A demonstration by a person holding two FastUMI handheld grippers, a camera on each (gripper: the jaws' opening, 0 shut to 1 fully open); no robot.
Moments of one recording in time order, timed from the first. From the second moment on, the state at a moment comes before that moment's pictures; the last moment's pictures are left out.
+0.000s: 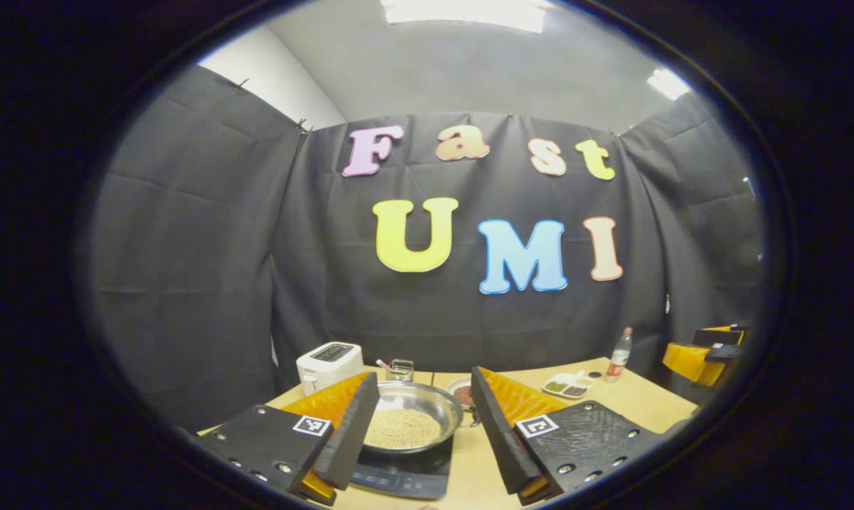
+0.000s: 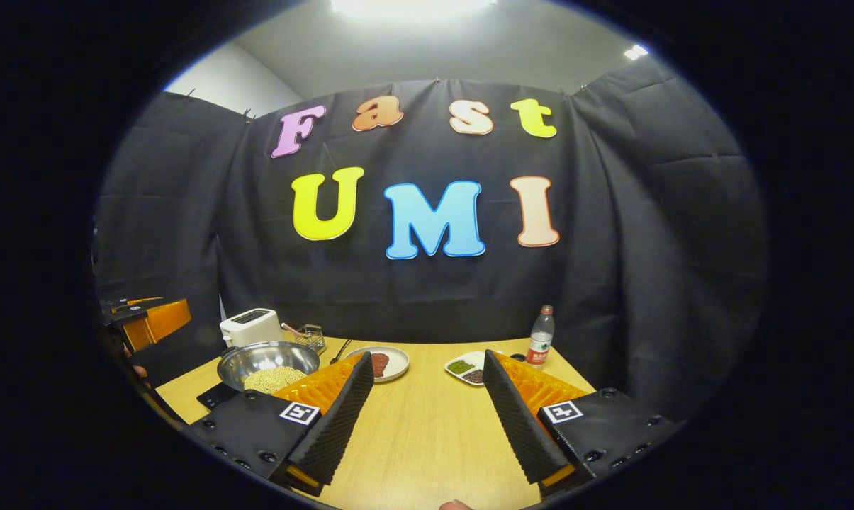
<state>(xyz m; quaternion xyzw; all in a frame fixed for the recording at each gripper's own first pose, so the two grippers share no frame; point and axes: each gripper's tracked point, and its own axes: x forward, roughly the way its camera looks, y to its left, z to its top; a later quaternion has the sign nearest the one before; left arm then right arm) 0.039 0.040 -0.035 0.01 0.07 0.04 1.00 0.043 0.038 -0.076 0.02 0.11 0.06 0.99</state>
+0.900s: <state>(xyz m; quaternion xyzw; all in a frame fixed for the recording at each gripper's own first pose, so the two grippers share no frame) -0.071 -0.004 0.033 0.02 0.02 0.01 1.00 -0.080 -0.036 0.011 -0.01 0.01 0.01 1.00</state>
